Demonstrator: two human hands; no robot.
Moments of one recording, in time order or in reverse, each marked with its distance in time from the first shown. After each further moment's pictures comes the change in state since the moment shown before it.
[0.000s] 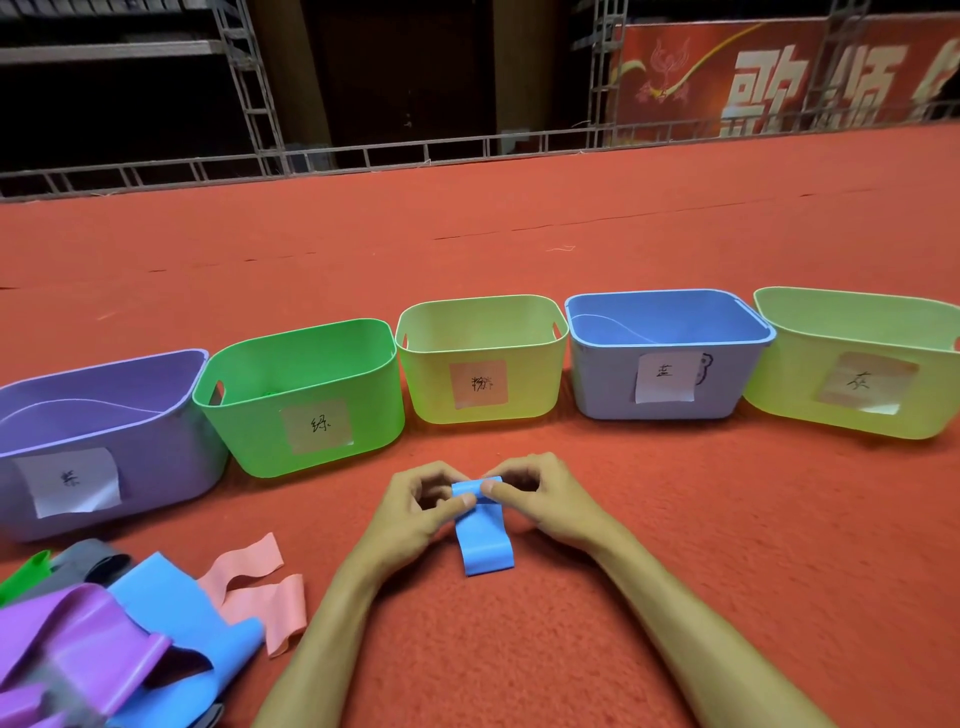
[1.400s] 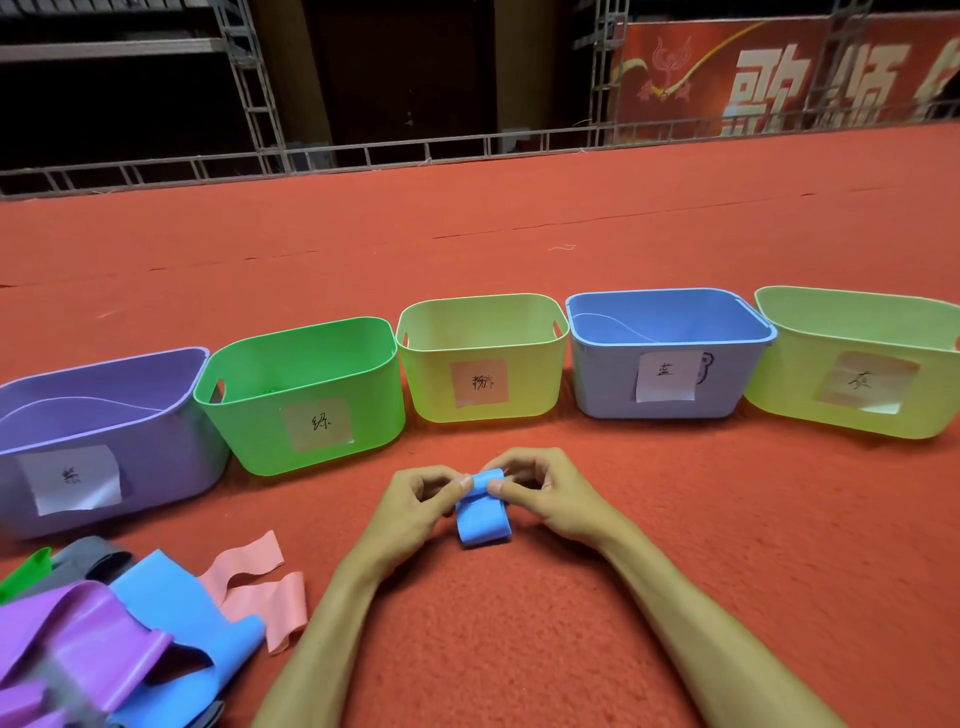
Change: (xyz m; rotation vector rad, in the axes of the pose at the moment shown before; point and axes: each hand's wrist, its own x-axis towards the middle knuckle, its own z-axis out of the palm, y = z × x) left_hand 0.000 0.005 0.004 0.020 0.040 -0.040; right_hand -0.001 -0.003 -0.006 0.177 -0.027 -0.082
